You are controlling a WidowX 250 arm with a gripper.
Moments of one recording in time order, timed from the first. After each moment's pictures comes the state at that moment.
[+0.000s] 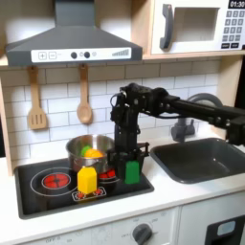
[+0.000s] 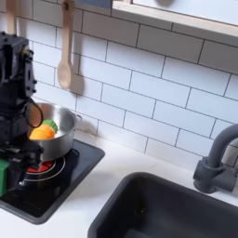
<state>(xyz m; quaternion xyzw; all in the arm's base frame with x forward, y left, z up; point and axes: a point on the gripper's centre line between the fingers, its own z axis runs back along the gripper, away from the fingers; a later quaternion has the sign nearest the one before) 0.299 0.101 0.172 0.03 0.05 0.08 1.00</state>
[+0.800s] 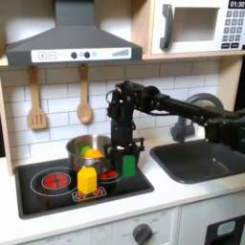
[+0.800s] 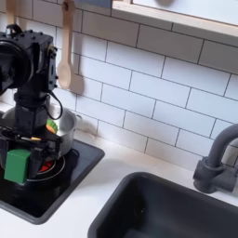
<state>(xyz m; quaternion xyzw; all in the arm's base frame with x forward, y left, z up) 0.326 0.095 0.169 0.03 0.06 0.09 0.99</state>
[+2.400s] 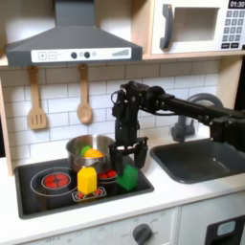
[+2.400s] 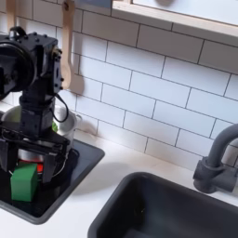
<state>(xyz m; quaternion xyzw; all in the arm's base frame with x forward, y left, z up) 0.327 0.087 0.168 0.02 0.04 0.10 0.99</state>
